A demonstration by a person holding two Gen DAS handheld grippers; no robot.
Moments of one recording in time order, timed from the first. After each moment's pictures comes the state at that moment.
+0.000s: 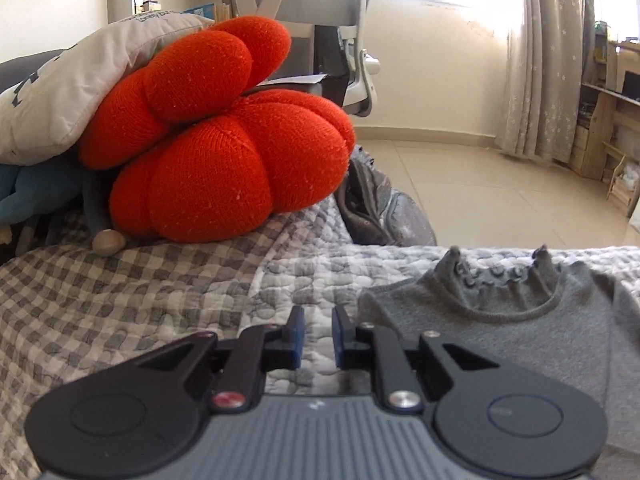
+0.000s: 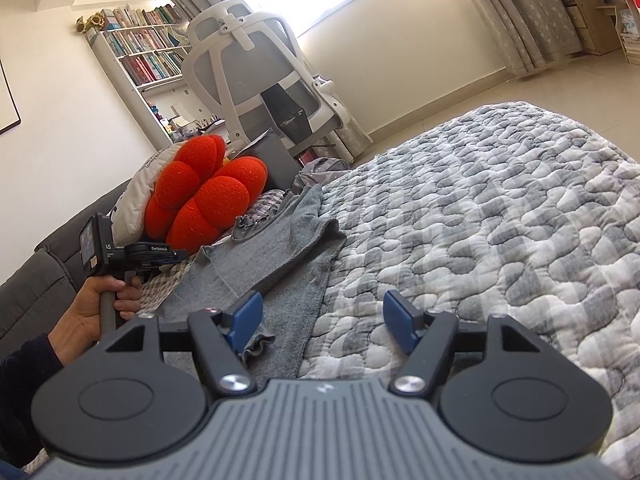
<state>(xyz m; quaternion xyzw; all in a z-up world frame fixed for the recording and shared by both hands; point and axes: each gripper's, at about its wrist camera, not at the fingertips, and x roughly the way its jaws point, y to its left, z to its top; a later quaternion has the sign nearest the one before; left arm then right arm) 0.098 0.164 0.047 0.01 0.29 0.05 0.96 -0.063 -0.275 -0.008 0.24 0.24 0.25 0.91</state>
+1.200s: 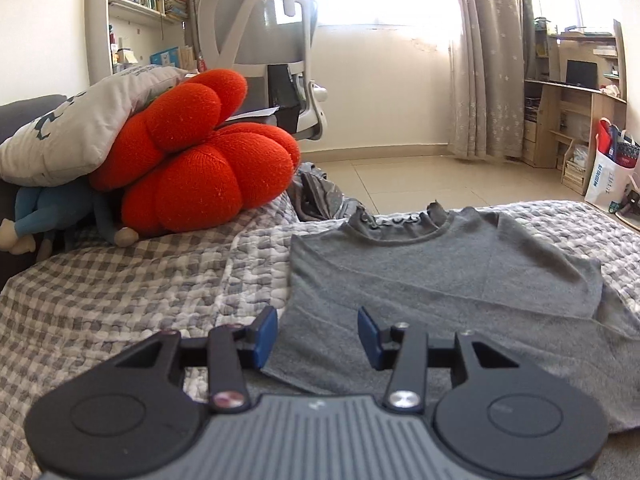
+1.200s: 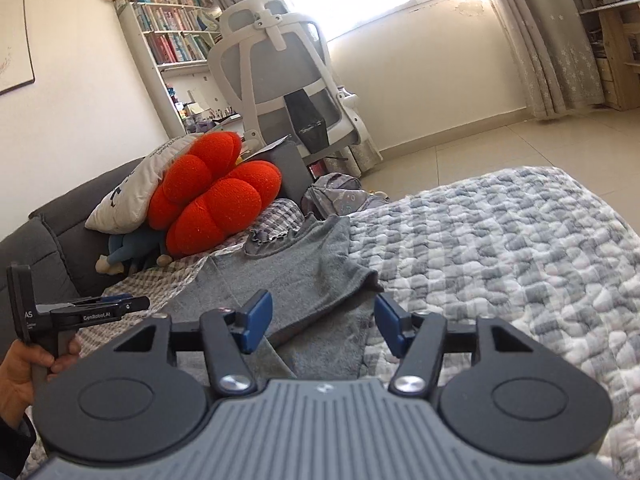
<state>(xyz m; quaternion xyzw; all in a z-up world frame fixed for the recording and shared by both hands) -0.051 0.132 0.053 0.05 0.25 0.00 0.97 -0.040 -0.225 0.046 0.15 0.22 0.25 0.93</state>
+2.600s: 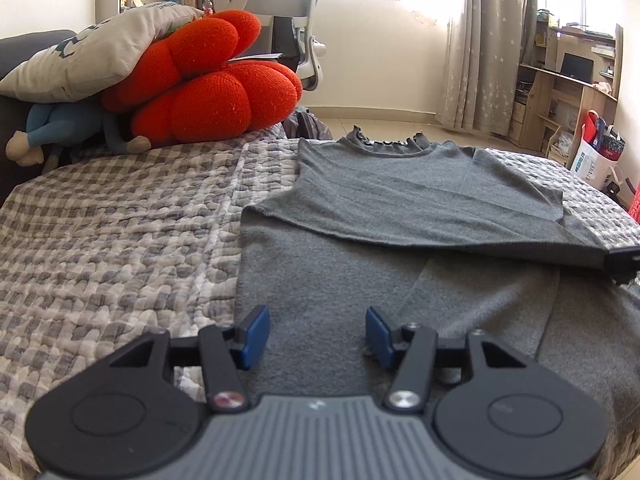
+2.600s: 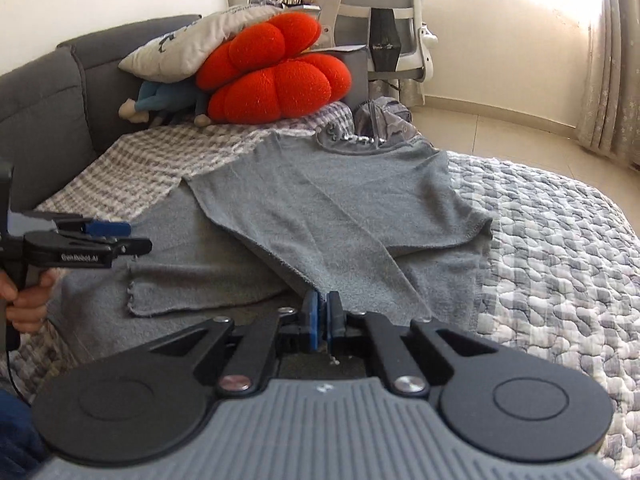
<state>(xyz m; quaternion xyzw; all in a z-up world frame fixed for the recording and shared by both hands) -0.136 0.171 0.014 0.01 0.31 -0.02 0.95 -0.098 -0.129 0.050 -0.03 0.30 0.29 0.91</state>
